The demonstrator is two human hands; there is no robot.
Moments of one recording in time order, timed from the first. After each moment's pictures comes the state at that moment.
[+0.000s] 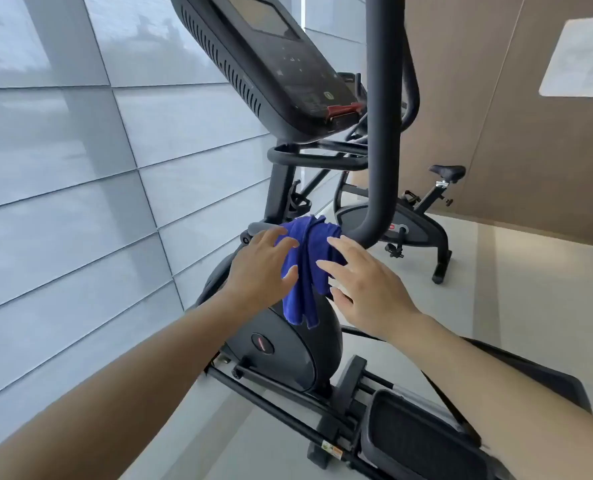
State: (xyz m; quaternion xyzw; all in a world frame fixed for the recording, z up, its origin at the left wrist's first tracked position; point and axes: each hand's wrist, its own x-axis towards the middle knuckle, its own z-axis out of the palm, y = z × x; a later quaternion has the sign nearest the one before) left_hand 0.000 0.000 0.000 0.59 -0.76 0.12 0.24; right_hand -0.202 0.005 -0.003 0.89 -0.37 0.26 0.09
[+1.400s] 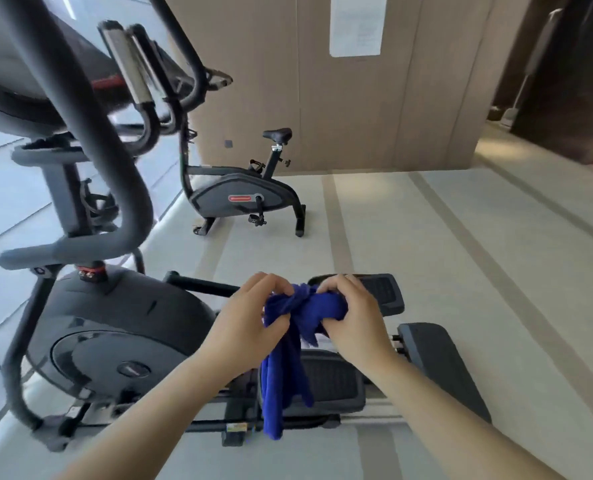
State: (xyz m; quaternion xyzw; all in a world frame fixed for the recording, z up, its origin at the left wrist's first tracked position) left_hand -0.237 0.065 -0.033 0.37 -0.84 -0.26 0.32; right_hand -0.413 0.107 -0.068 0.60 -0.60 0.50 -0.17
